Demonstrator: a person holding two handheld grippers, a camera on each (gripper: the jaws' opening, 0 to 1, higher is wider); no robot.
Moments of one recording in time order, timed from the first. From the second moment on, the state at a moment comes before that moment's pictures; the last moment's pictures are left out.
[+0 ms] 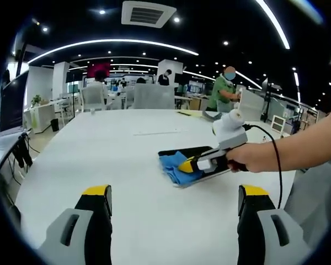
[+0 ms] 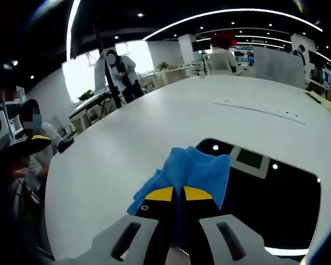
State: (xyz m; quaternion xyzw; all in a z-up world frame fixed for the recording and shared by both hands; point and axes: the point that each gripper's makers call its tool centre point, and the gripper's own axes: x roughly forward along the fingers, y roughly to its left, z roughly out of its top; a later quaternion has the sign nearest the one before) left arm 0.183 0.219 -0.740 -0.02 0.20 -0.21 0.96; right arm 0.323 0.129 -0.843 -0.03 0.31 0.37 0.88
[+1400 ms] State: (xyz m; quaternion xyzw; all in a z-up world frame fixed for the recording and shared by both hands) left arm 0.184 0.216 -0.743 -0.02 0.20 -0.22 0.96; right arm 0.326 0.125 -0.841 -0.01 0.30 0.36 0.88
